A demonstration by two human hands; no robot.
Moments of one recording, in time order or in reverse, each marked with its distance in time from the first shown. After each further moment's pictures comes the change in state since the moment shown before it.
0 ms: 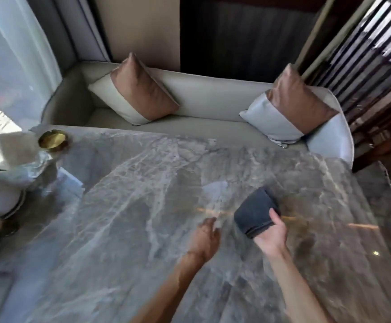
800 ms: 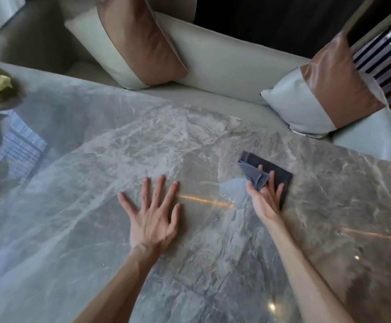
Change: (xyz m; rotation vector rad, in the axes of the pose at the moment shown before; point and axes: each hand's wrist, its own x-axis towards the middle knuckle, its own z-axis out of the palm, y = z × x) left_hand 0.113 -0.180 -0.020 0.548 0.376 -0.084; right_hand 0.202 0.058 0.052 -1.778 0.057 -0.663
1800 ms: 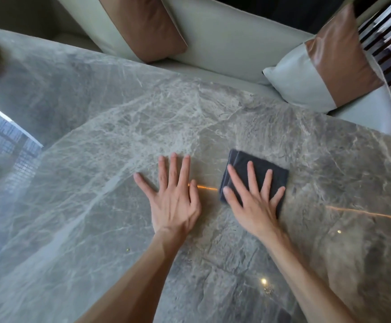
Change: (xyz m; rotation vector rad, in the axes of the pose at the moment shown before) left_hand -0.002 -0.003 -0.004 -0.190 0.056 -0.013; right_hand -0.106 -0.064 0.046 -0.376 -0.043 -0.105
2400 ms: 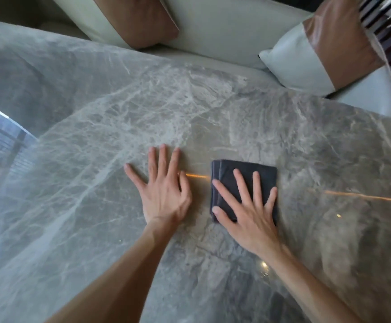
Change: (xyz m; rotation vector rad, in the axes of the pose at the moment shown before) left_hand -0.001 0.000 -0.003 -0.030 0.020 -0.023; right_hand -0.048 0.010 0.009 -0.162 0.017 -0.170
